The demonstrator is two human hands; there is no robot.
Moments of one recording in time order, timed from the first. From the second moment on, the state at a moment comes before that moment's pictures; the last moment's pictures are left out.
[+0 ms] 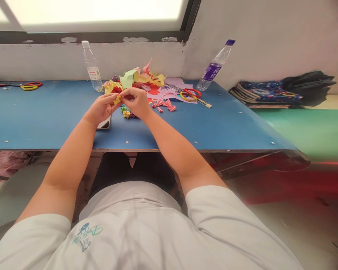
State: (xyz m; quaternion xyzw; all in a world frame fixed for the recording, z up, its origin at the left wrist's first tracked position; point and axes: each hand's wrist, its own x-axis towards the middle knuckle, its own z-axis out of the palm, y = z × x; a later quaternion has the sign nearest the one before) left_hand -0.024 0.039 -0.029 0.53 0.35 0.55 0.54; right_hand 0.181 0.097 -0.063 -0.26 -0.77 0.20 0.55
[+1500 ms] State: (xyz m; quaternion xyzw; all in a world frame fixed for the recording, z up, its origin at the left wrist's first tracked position) left_hand -0.023 0.030 -0.011 0.35 0.44 0.51 0.65; right_hand 0.177 0.111 -0.078 -0.20 -0.83 0.15 0.50
